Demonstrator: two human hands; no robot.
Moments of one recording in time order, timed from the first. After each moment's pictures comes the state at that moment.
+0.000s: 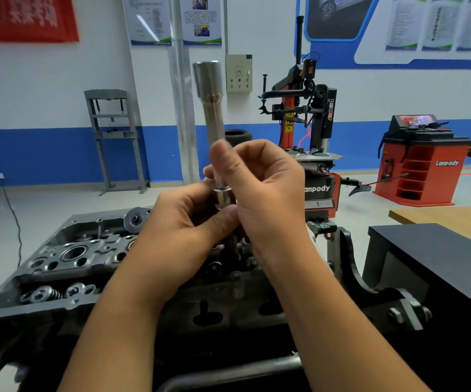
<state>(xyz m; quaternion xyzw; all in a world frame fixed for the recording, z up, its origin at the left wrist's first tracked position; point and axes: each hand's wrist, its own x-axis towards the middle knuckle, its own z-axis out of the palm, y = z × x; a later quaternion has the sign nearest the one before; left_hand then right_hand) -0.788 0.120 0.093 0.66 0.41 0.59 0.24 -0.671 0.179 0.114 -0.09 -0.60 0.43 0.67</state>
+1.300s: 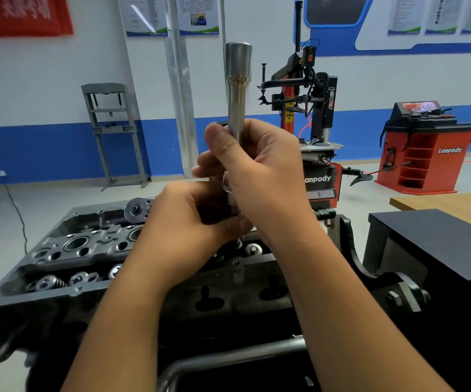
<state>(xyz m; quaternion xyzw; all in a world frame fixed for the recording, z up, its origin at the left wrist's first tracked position) -0.771 0.108 0.103 0.64 0.54 0.53 0.15 -0.663 0.171 0.127 -0.11 -0.64 0.44 0.62</state>
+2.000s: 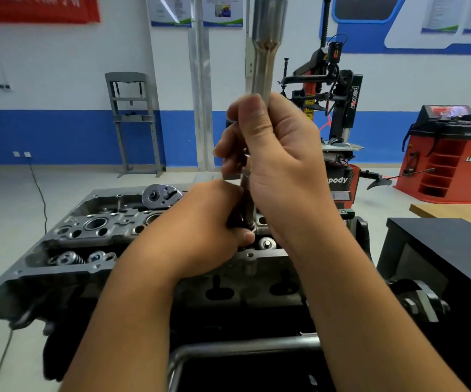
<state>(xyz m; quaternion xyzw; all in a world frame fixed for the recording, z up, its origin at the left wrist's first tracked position) -0.775 0.106 0.111 0.69 0.65 0.30 0.06 -0.663 0.156 0.132 -0.06 -0.68 0.42 0.60</state>
